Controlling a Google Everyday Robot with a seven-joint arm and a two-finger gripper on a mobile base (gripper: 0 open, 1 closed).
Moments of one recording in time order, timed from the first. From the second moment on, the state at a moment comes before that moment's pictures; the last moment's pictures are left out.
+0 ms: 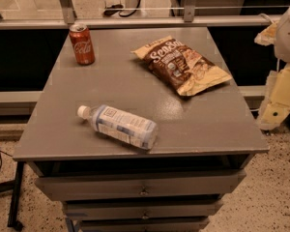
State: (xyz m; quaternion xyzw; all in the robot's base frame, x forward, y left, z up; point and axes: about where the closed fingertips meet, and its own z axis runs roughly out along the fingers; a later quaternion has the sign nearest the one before) arm 0.438 -0.217 0.976 -0.60 0.78 -0.03 0.16
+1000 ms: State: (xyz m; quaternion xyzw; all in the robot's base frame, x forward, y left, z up) arm 0.444 -0.095 0.950 -0.65 0.74 0.05 0.18
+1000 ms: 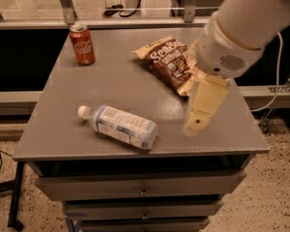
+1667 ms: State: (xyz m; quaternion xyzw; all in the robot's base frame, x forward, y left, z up) arm 0.447 0.015 0.917 -0.65 0.74 0.11 0.17
